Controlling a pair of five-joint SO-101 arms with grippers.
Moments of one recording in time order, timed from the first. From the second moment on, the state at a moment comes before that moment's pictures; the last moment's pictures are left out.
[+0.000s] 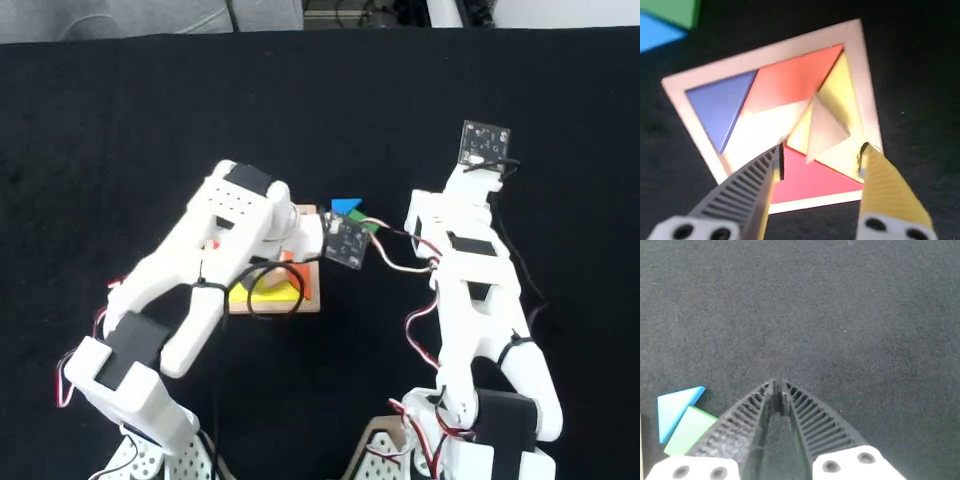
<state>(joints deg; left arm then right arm) 19.3 8.0 11.8 72.0 -83.8 8.2 -17.3 55.4 16.7 -4.4</state>
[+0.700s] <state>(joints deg) 9.3 1.1 16.9 69.6 -36.2 8.2 -17.3 55.4 16.7 -4.4</state>
